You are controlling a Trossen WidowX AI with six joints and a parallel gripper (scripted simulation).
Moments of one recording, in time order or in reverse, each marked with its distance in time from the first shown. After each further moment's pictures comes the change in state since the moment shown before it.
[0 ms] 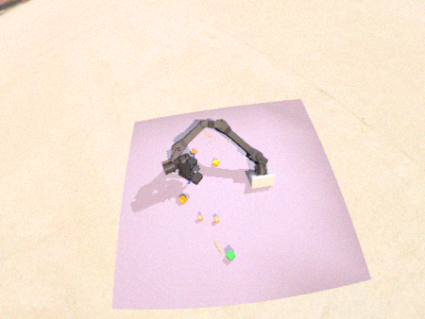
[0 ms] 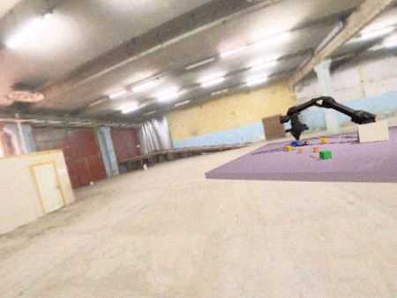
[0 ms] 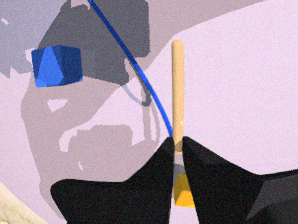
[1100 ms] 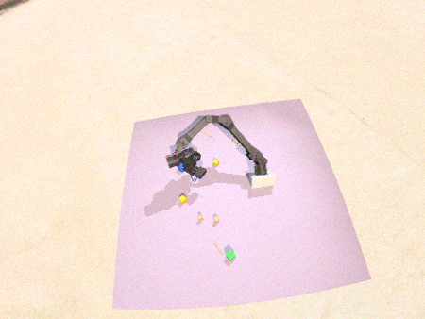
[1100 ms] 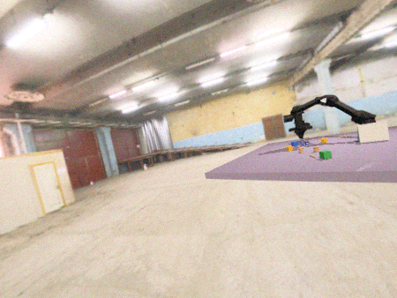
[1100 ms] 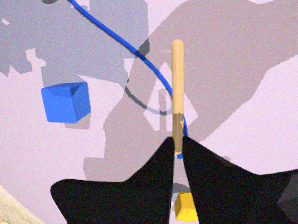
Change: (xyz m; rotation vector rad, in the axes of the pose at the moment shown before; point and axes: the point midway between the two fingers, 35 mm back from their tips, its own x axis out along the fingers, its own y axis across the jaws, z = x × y) arm -0.001 0.003 0.038 0.001 -0.004 0.002
